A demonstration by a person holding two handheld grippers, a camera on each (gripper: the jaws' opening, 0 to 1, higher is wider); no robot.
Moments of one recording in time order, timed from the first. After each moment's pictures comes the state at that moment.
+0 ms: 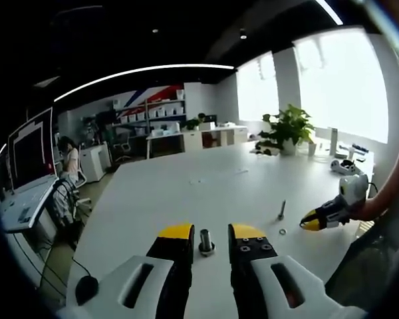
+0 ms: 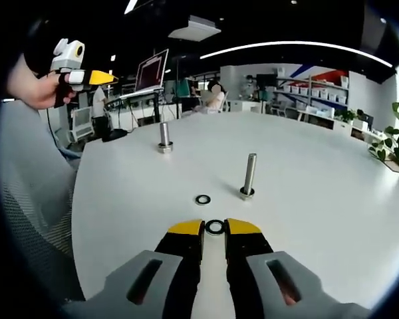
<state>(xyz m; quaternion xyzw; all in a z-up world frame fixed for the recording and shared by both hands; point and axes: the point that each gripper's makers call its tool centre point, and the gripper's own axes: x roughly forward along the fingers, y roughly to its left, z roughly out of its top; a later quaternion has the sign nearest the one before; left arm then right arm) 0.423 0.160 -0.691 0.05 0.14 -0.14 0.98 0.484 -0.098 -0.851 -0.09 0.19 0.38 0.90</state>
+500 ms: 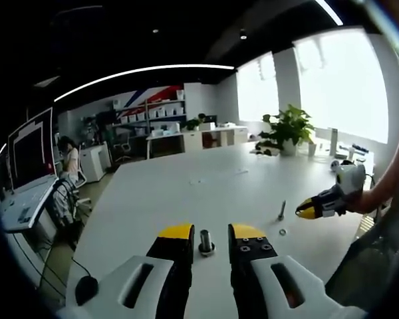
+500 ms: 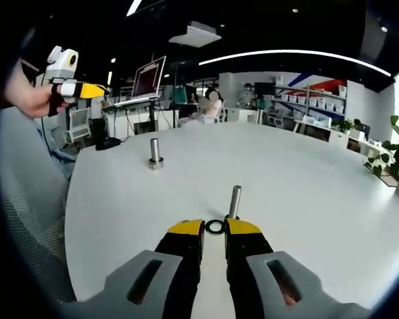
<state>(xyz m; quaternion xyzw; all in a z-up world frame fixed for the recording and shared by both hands) 0.424 0.160 -0.690 0.05 0.14 -0.14 0.98 0.513 -0.091 -0.818 -0.10 0.16 0.37 0.91</state>
